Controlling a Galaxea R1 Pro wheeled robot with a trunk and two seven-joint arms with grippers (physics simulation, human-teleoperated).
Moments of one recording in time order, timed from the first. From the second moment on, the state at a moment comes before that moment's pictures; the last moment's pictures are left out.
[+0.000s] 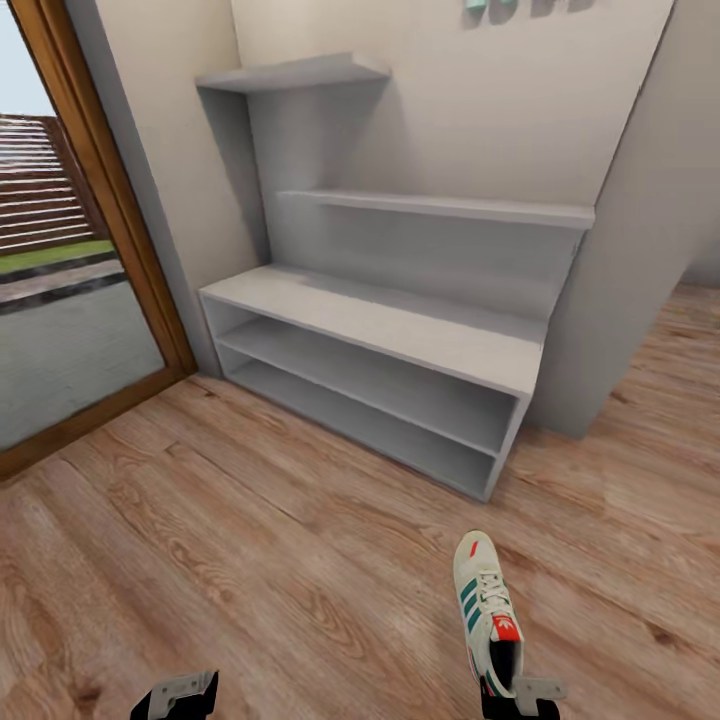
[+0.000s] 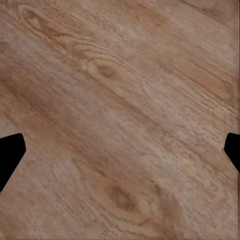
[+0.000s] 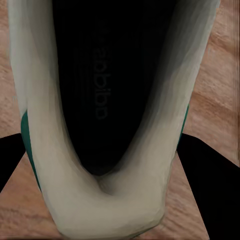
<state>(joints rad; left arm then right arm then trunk) -0.21 0.03 0.34 -0.46 -0.11 -0.38 -0.10 -0.32 -0.02 0.00 -0.23 0.05 -0.47 -0.16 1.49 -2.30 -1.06</state>
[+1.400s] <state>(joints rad) -0.21 0.03 0.33 -0.46 -0.12 -0.38 -0.10 -0.32 -0.02 0.00 -0.23 0.05 -0.47 -0.16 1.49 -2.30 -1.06</state>
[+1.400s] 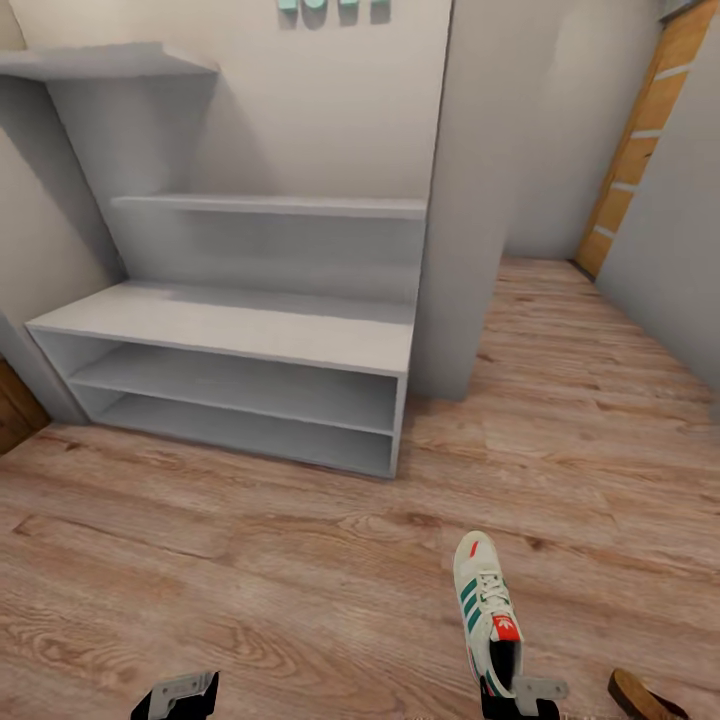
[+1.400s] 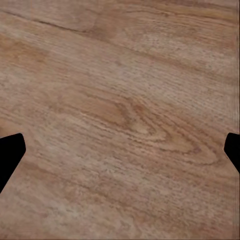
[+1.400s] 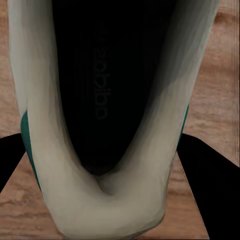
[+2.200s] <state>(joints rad) -0.21 0.03 0.33 -0.46 -0.12 -0.38 -0.10 -0.32 -0.02 0.00 -0.23 0.05 -0.47 -0.16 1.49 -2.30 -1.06</state>
